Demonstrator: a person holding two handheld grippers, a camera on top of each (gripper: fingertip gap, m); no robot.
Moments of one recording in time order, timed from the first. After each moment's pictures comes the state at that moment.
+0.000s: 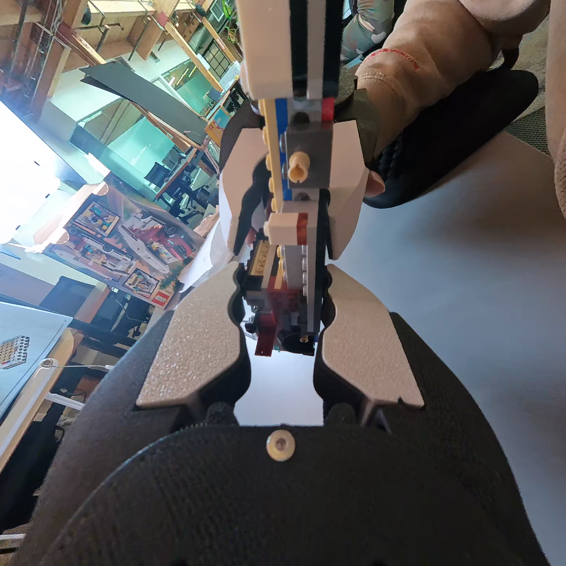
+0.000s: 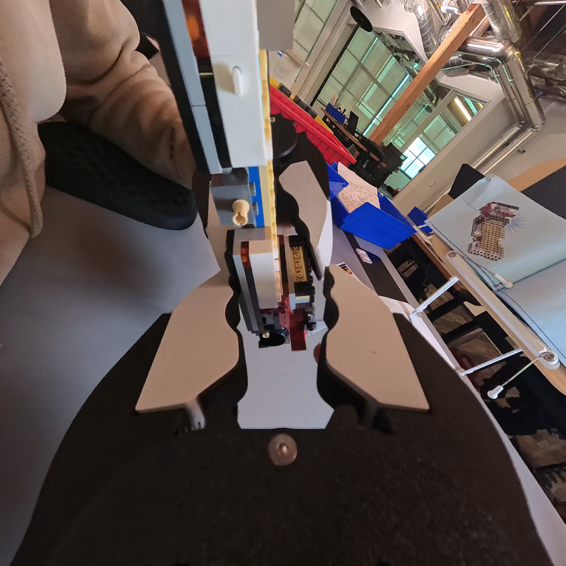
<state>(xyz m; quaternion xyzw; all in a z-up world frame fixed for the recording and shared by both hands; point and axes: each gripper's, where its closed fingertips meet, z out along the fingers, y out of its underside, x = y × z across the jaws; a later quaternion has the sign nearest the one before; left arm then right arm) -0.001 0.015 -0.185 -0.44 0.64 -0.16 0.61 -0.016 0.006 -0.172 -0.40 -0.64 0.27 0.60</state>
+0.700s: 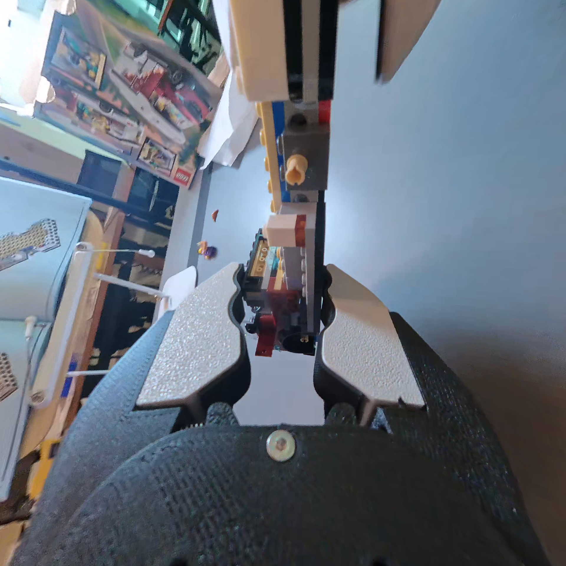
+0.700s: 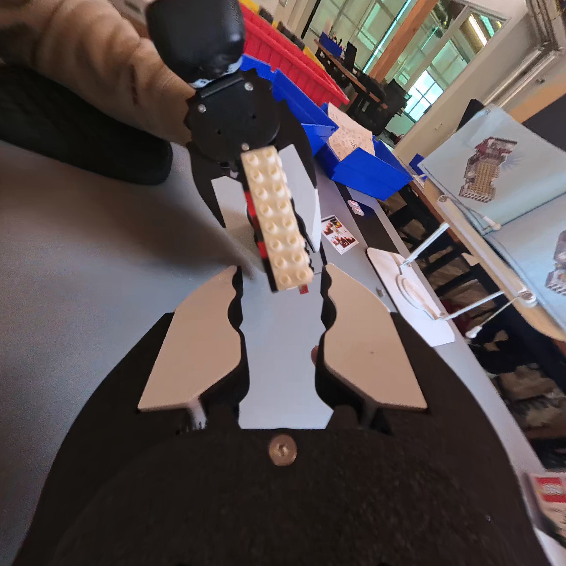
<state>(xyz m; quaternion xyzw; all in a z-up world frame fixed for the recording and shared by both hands) -0.040 0.083 -0.230 -0.57 0.63 0.04 0.53 0.010 0.036 -0.182 -0.47 -0.64 0.22 0.57</state>
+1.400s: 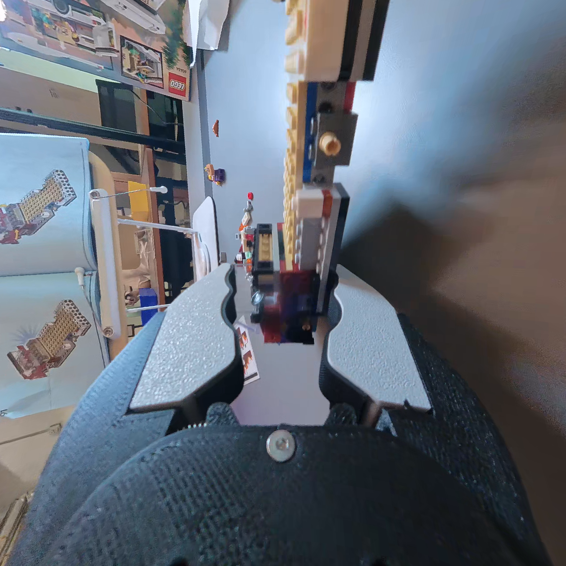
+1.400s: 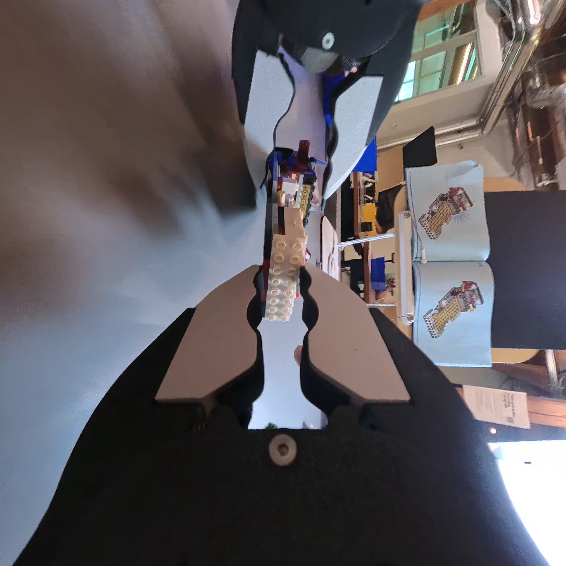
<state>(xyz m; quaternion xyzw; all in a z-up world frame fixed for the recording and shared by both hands) -0.085 0.095 -0.259 -0.57 0.64 0.23 0.45 0.004 0.053 -0.239 -0.33 -0.74 -0.09 0.58</state>
